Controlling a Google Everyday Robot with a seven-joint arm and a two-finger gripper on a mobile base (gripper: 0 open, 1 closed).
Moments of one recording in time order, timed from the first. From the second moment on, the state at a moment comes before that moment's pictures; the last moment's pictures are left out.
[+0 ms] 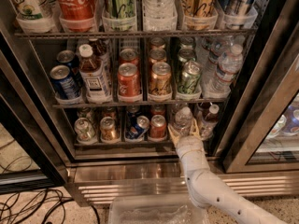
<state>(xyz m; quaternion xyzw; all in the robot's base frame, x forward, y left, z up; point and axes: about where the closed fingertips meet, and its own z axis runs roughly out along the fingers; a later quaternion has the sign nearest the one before) 0.627 -0.153 0.624 -0.12 0.72 -0.06 0.68</state>
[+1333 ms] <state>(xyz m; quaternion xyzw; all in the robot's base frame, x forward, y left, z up) 0.647 -0.160 0.612 -0.12 0.73 -0.06 0.67</state>
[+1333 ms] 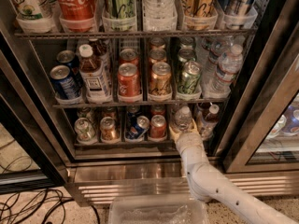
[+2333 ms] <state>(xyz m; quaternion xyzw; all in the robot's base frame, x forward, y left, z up) 0.633 -0.165 0.643 -0.10 0.70 -0.02 0.70</state>
